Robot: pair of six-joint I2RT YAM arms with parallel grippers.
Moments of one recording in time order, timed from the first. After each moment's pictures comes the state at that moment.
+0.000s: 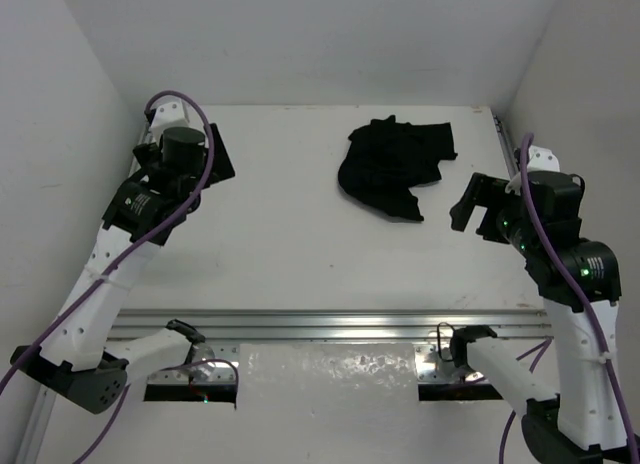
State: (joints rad) left arm -0.39 1.09 1.42 -0.86 -0.61 -0.44; right arm 0.14 0.85 1.37 -1.12 0.11 0.31
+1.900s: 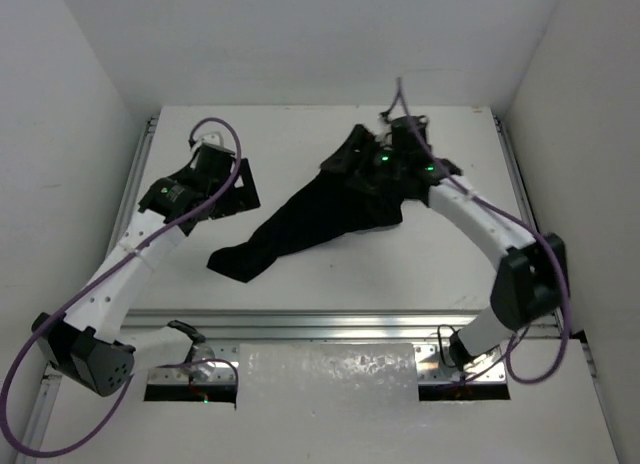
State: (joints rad) left arm -0.39 1.18 1.32 -0.97 -0.37 -0.56; right arm 0.48 1.65 1.24 -0.10 -0.54 0.97
